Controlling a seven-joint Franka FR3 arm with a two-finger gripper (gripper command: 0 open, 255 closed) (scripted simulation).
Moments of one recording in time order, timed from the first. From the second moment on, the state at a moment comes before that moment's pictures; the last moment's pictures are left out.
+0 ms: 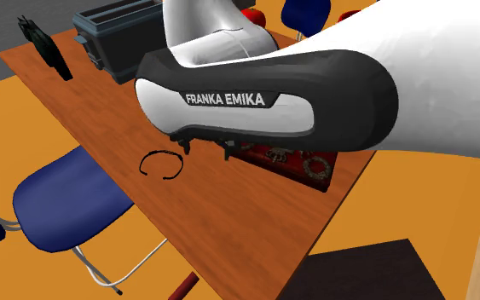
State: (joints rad) arm 0.08 -0.09 0.54 -2.08 0.09 2.05 0.88
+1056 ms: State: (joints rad) arm 0.16 0.24 0.58 -1.92 -0.12 2.16 1.15
